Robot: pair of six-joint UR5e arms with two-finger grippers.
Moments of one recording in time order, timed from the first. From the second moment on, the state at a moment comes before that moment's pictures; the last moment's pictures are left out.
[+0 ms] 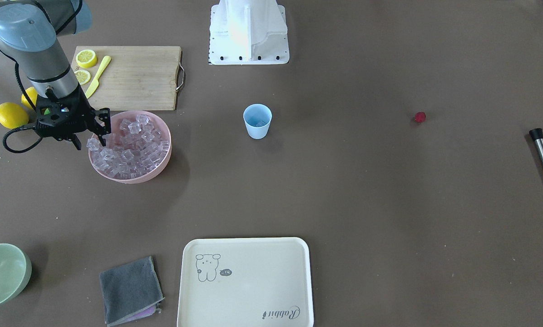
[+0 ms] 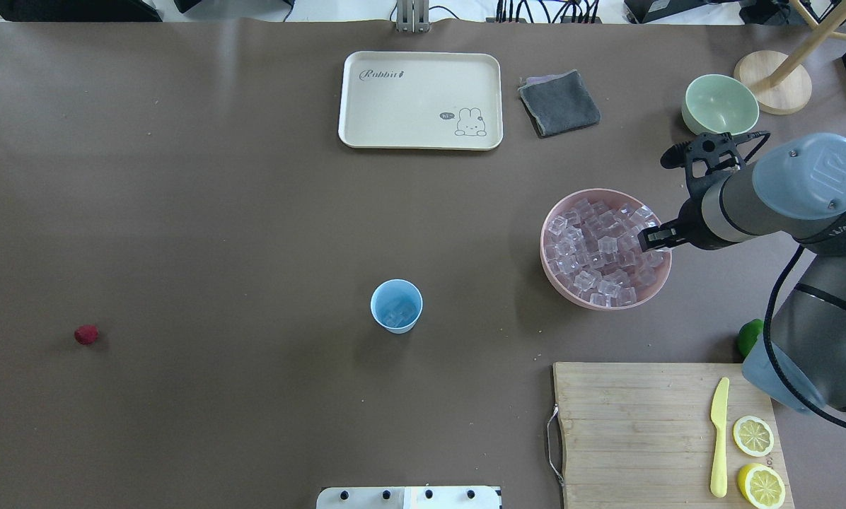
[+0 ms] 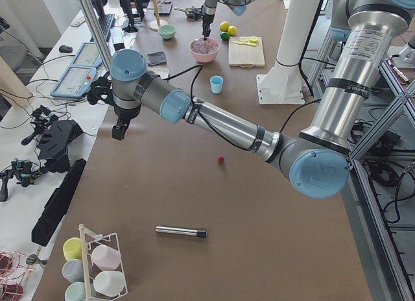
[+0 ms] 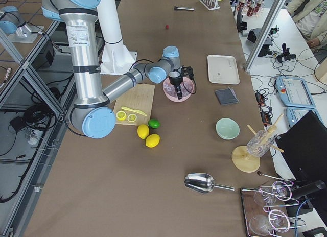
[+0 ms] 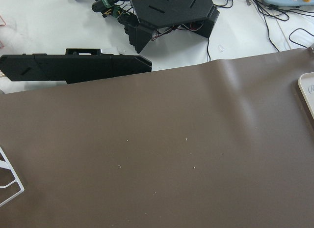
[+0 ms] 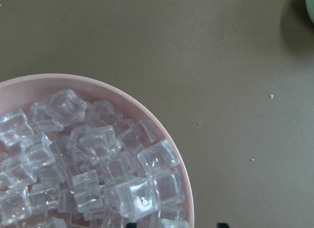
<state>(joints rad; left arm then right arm) -1.59 -1.91 -1.65 -1.71 -2.48 -0.20 0.75 -1.45 1.97 -1.40 1.86 0.79</state>
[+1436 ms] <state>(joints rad) -1.59 -1.91 -1.65 -1.71 -2.48 -0.21 0.75 -1.44 2.00 -1.40 1.85 0.80</state>
